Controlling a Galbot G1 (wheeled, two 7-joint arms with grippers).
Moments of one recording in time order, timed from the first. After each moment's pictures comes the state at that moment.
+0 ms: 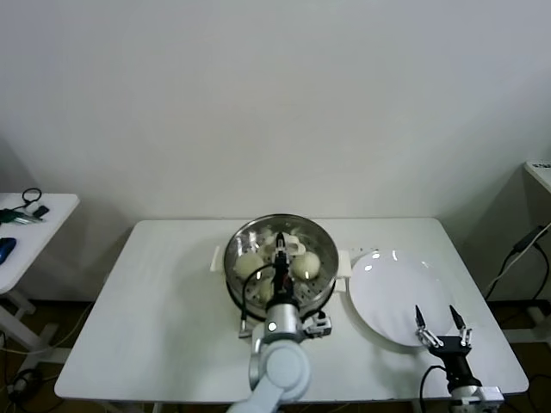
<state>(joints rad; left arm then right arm) 1.08 -1.56 0.12 -1.76 1.65 0.68 0.15 -1.53 1.23 0.68 1.59 0.38 0.36 -0.12</state>
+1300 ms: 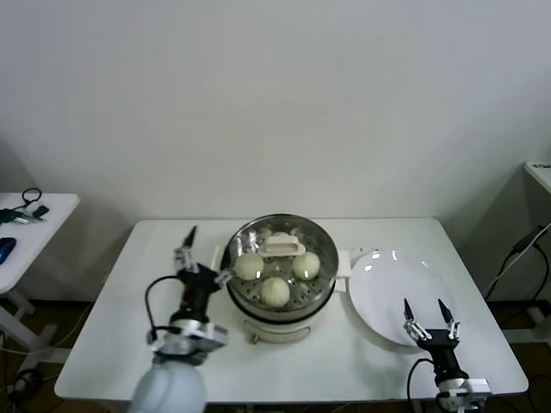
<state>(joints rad) 1.36 -1.31 -0.27 -2.16 0.70 0.38 -0.10 -1.53 1.25 0.64 1.66 0.38 0.30 -0.07</state>
